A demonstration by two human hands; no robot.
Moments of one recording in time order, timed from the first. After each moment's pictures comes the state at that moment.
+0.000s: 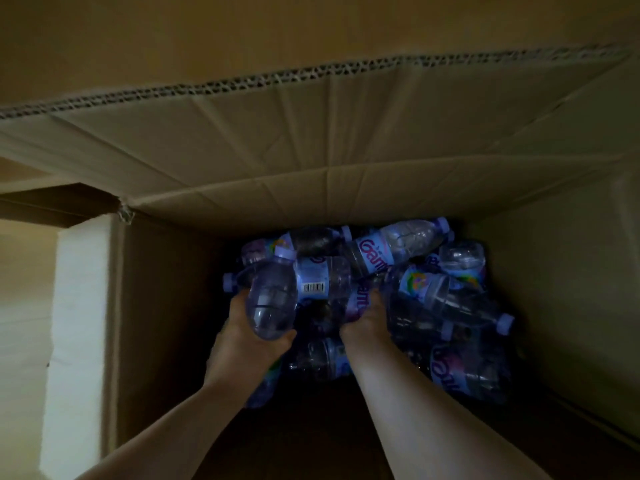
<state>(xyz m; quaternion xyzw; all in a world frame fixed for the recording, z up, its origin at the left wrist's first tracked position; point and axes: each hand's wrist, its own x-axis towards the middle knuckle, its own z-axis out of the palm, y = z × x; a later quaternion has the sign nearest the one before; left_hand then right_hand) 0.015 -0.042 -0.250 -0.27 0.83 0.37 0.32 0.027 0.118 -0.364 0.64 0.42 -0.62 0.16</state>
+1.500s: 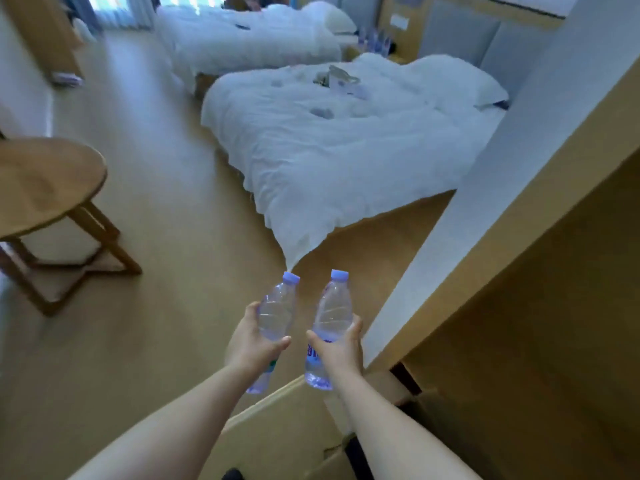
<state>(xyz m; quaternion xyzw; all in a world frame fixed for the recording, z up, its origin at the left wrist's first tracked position) 0.261 -0.268 0.290 -0.59 0.66 0.44 -0.14 0.132 -0.188 0.274 -0.18 0.82 -0.43 0.33</state>
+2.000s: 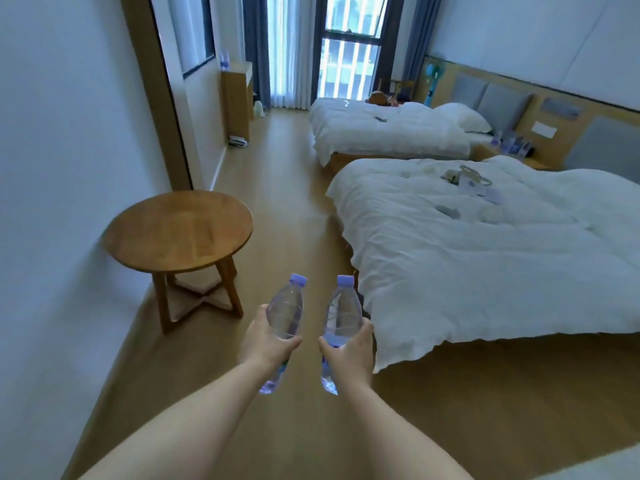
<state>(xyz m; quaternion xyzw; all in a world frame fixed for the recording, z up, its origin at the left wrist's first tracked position) 0.399 -0.483 0.371 -0.69 0.55 0.38 -0.28 0.249 -0.447 0.357 -0.41 0.74 -0.44 0.31</state>
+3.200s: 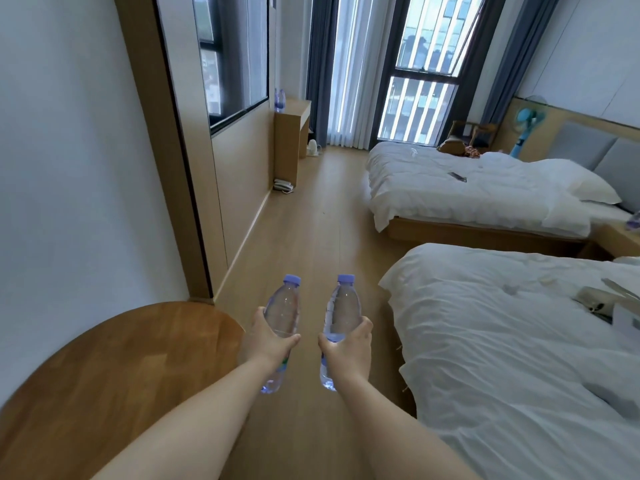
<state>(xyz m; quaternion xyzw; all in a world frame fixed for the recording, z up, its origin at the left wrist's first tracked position) 0.416 -1.220 0.399 -0.75 0.46 0.32 -0.35 0.269 -1.227 0.380 -0.50 0.70 -0.40 0.31</state>
